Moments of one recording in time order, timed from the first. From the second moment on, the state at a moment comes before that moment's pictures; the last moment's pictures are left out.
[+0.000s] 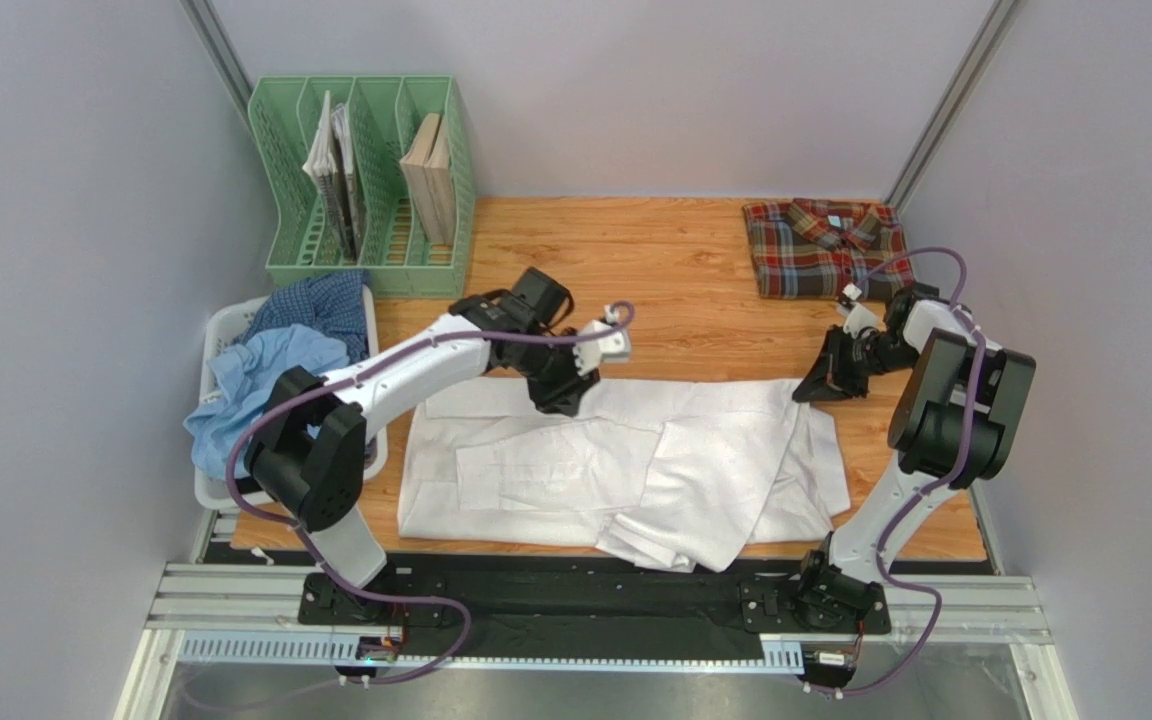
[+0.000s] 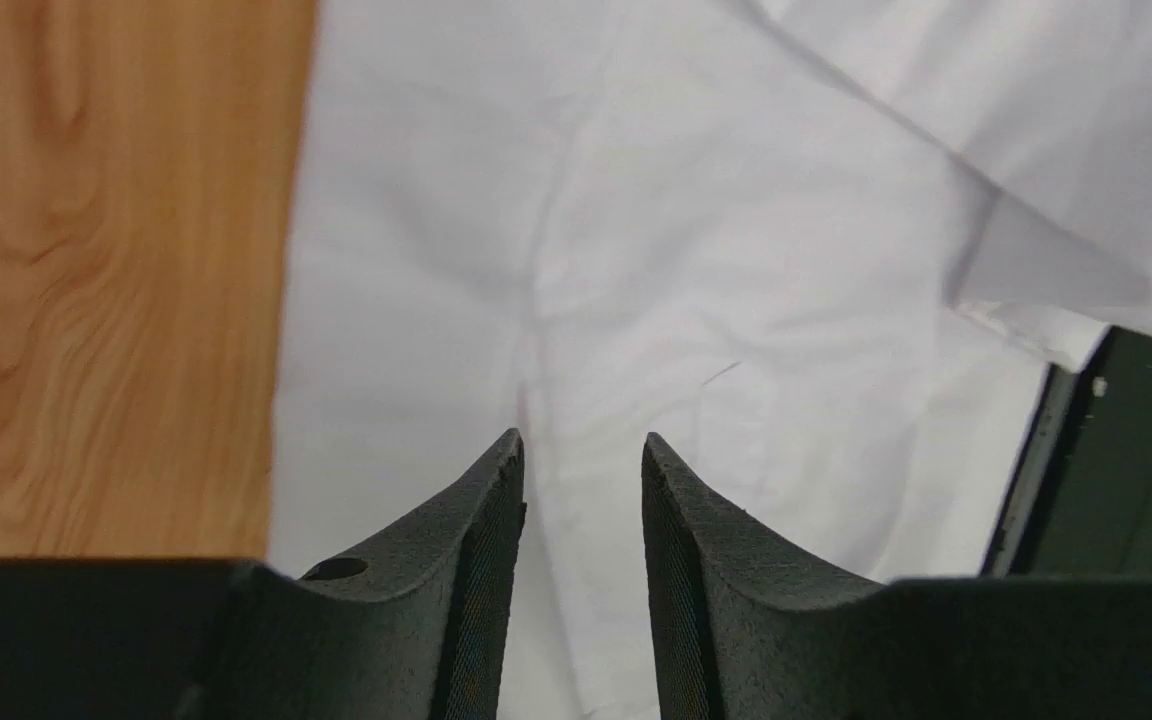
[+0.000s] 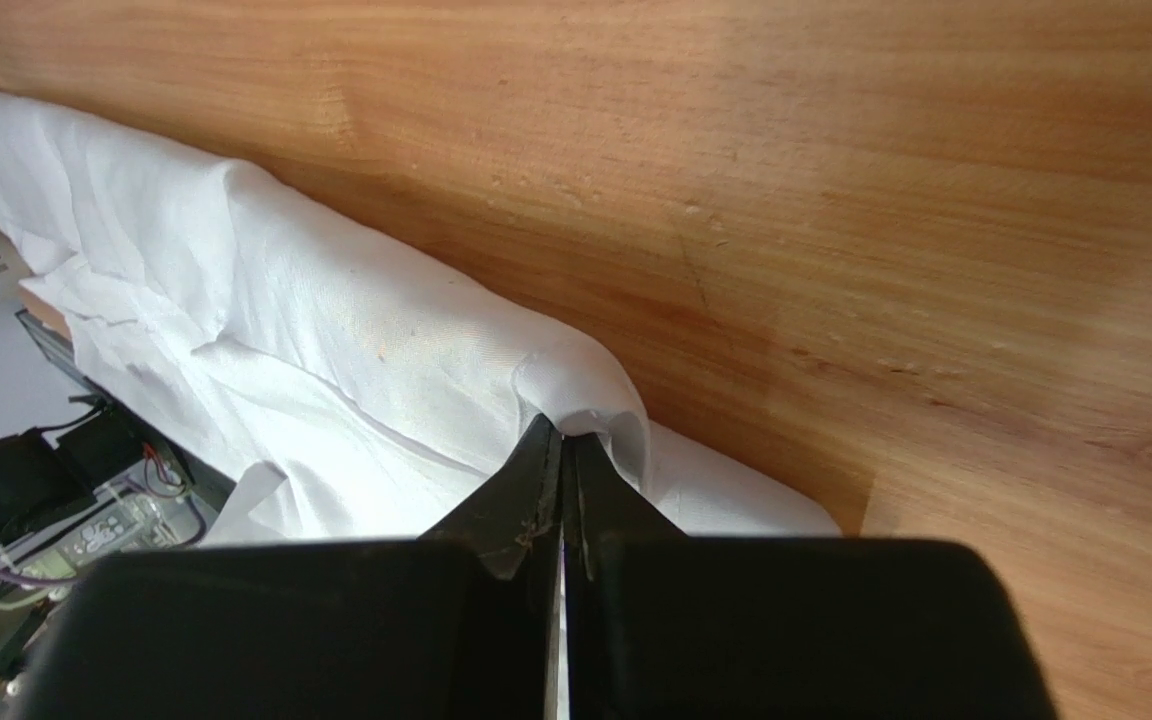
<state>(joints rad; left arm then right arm) -0.72 1.68 1.26 -0.68 0.49 0.58 -0.39 1.88 1.23 -0.90 -0.66 -0.22</state>
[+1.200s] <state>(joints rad) -1.21 1.08 0.87 -0.66 0.35 0.81 -0.39 1.80 1.25 -0.97 -0.59 -0.24</state>
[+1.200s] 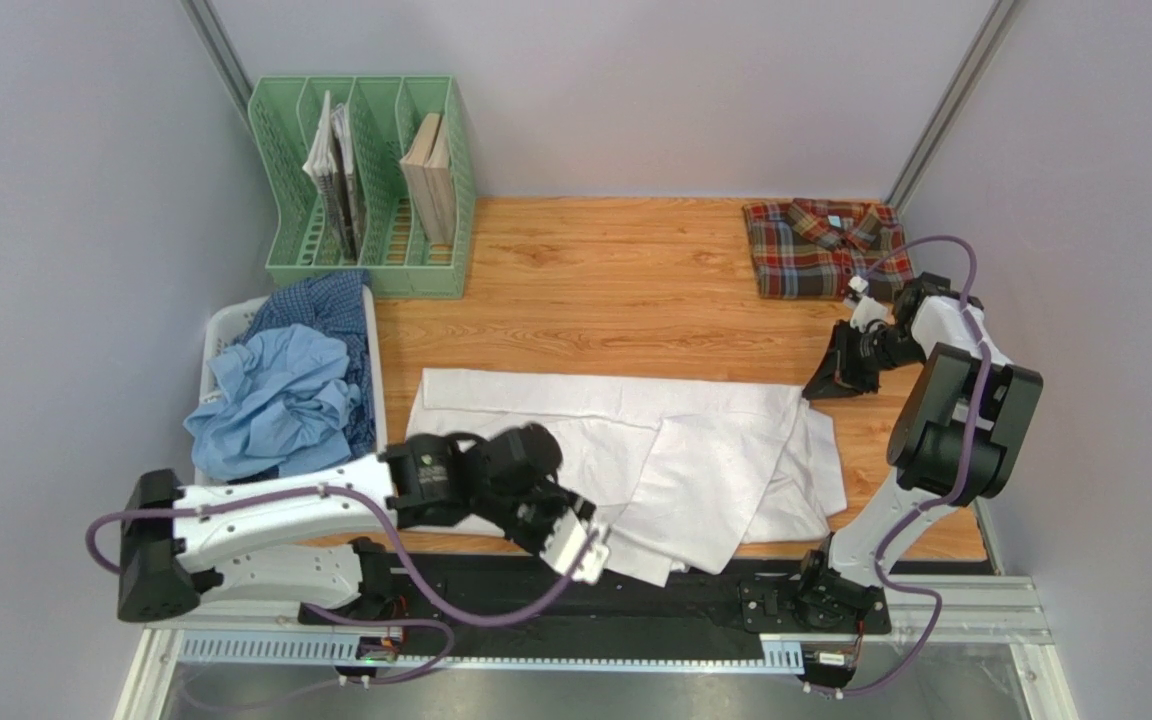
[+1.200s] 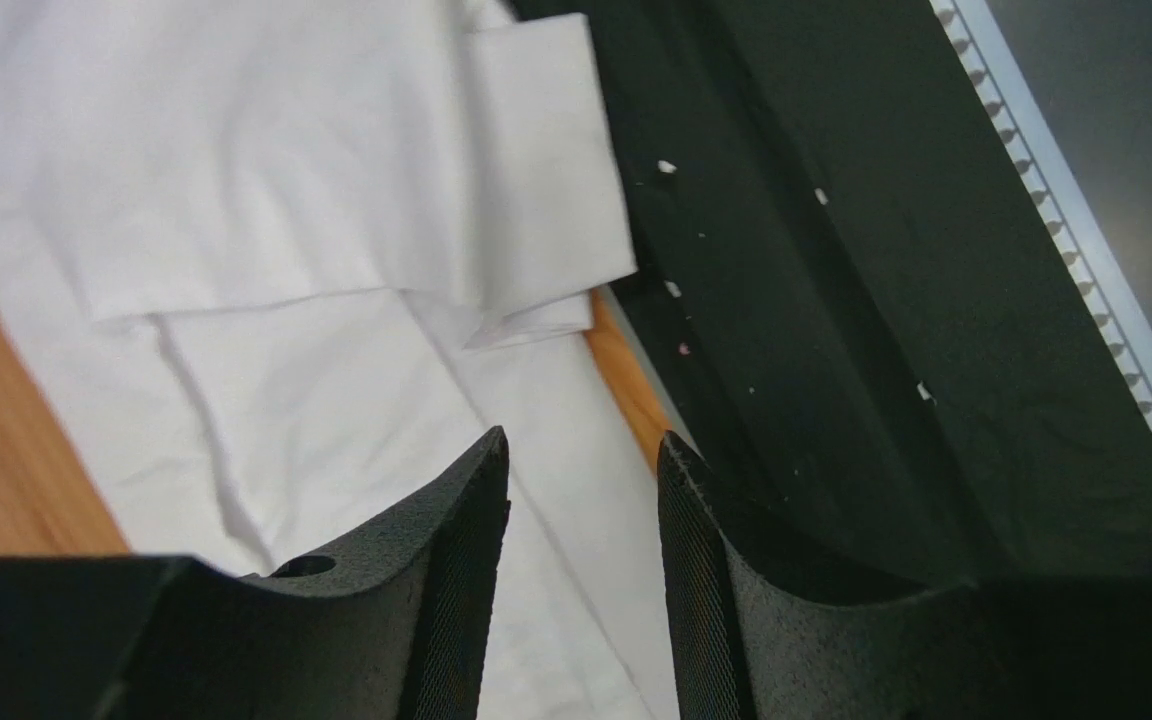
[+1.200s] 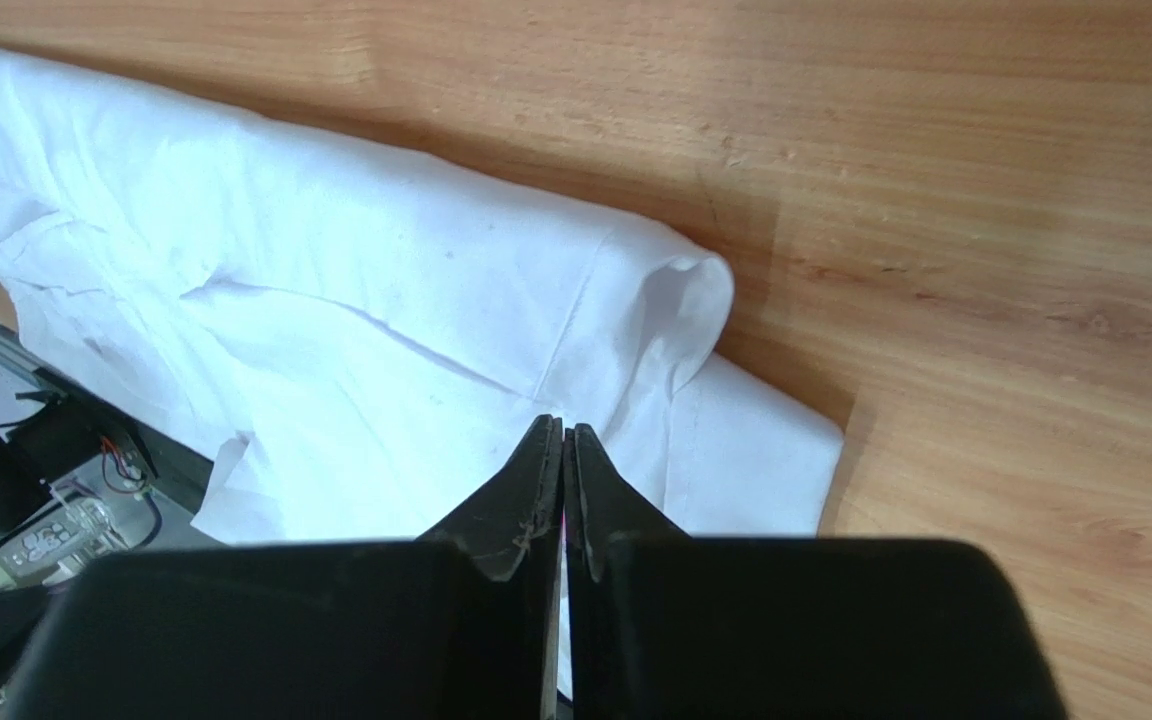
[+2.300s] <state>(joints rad) -1.52 1.53 0.78 -0.19 0.00 0.91 -0.36 1.68 1.22 -1.12 -0.61 -0.40</state>
